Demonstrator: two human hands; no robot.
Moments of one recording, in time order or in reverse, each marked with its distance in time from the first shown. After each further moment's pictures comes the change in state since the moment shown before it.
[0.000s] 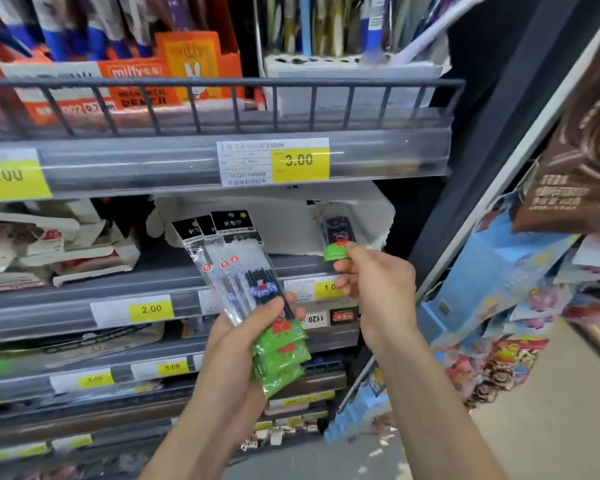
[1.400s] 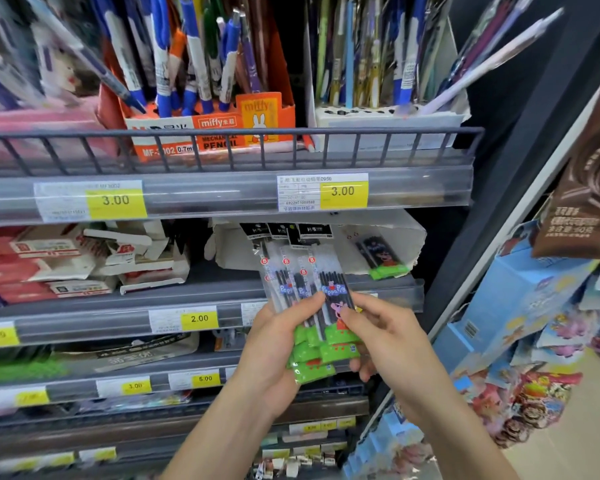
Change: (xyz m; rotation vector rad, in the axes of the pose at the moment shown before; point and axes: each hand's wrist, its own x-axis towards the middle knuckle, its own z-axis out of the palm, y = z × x) left_hand 0.010 0.023 0.005 -0.006 -0.091 0.035; right_hand -0.072 -0.011 -0.009 -0.290 -0.465 -0.105
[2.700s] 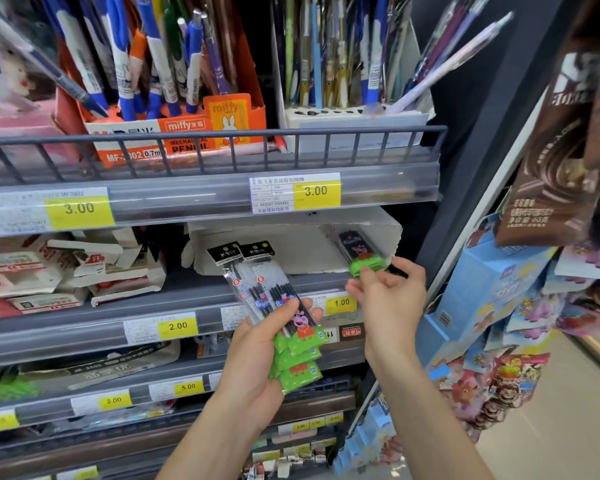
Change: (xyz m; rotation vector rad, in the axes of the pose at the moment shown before) left_hand -0.002 -0.010 -0.003 -0.026 0.033 -0.054; right_hand 0.055 0.016 -0.005 0.267 0.739 -0.080
